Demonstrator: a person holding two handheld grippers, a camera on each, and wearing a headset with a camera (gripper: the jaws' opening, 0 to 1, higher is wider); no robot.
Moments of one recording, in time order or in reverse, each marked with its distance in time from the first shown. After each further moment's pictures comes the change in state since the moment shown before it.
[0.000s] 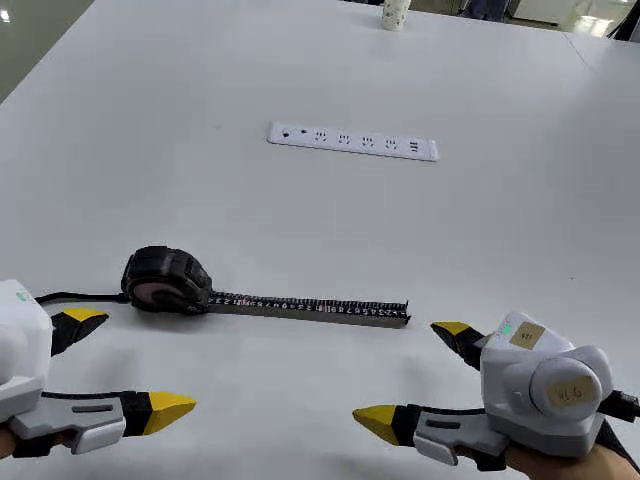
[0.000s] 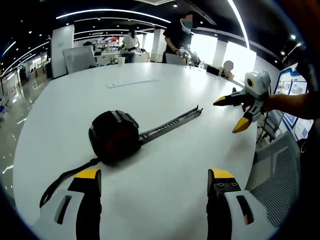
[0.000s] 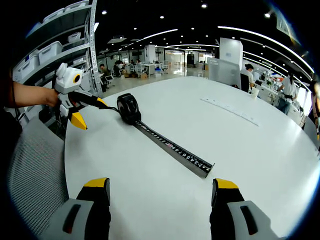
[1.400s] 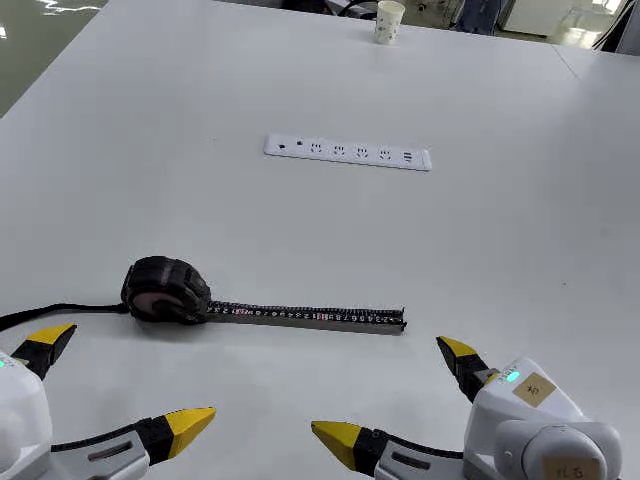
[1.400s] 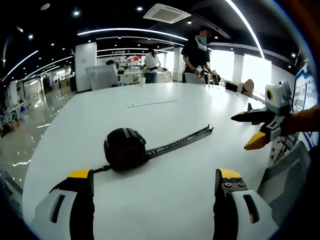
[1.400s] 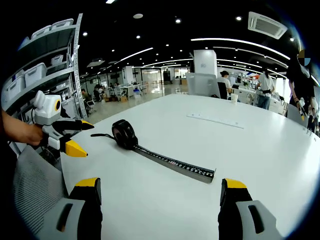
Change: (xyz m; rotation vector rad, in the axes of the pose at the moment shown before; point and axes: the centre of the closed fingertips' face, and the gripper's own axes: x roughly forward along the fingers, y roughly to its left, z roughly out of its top) left arm -0.020 -0.009 0.020 -0.026 -0.173 0.215; right arm -0.013 0.023 0.030 0.146 -0.182 -0.153
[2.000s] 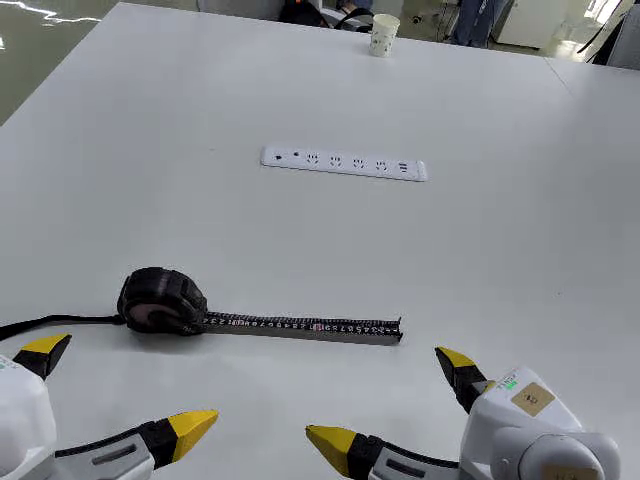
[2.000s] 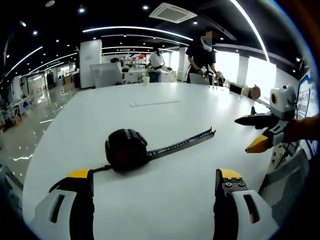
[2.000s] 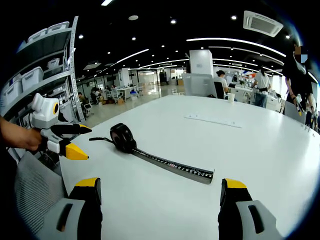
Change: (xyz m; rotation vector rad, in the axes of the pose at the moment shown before) left arm 0.000 0.001 0.004 -0.029 0.012 0.030; right arm -0.001 0.000 0.006 0.029 -0.011 -0.019
